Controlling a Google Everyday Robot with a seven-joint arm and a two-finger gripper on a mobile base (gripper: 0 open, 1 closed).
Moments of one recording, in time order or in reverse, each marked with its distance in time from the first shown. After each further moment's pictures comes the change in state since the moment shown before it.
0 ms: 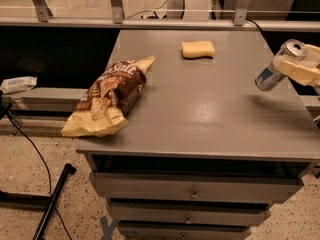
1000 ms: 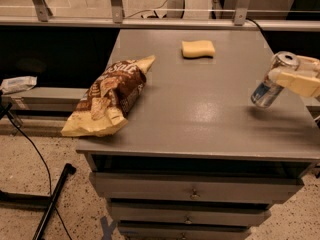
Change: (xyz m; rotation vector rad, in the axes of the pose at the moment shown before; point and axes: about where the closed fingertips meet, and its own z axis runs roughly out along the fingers) arm 0.004 0.056 -0.003 -0.208 0.123 0.177
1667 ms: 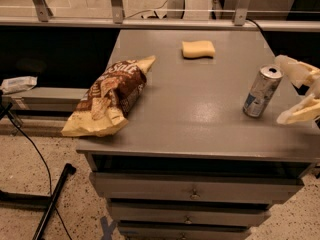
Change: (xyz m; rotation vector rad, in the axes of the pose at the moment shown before) arm 0.013 0.042 0.006 -0.082 0.045 -0.054
